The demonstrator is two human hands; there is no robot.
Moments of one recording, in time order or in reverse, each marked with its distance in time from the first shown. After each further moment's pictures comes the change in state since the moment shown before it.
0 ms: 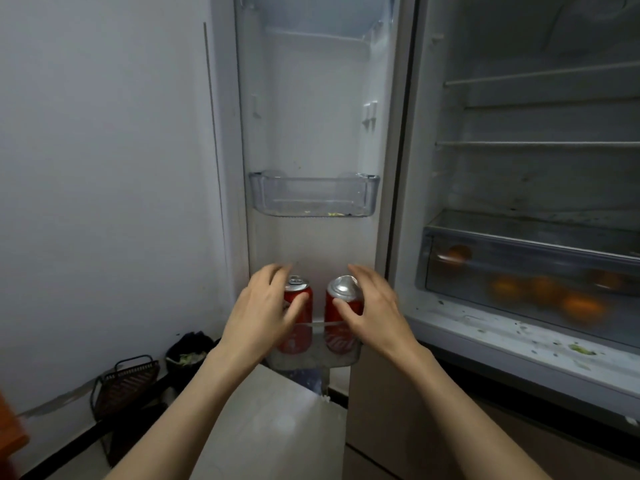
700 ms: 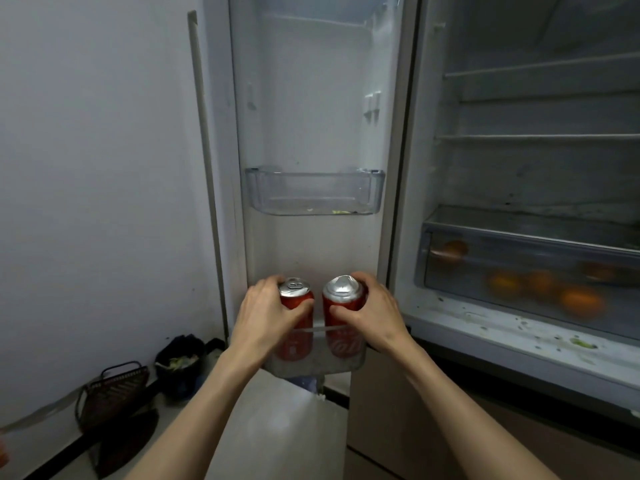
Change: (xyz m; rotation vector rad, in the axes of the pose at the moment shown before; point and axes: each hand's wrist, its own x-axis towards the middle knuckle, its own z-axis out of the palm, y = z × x) left_hand 0.020 -0.020 0.031 -0.184 0.012 -0.228; right_hand 0.014 0.004 0.019 0.224 0.017 0.279
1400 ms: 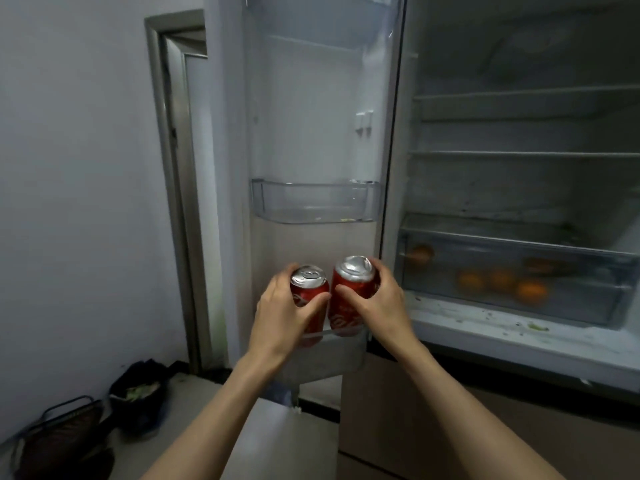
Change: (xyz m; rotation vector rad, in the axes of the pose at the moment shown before) left_hand -0.003 0.006 -0.007 -0.369 0.031 0.226; right_hand -0.012 -0.028 0.000 0.137 0.310 0.011
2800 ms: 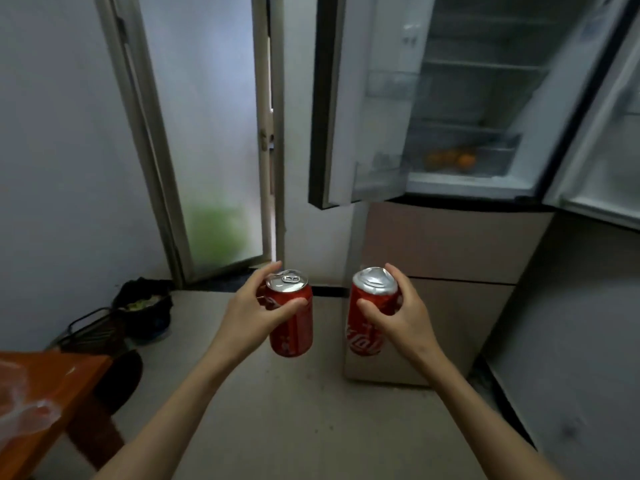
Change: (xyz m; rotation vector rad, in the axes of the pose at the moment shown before) left_hand -0.242 -0.166 -0.381 -0.444 -0.539 -0.191; right_hand -0.427 -0.214 0.167 -0.089 0.074 0.331
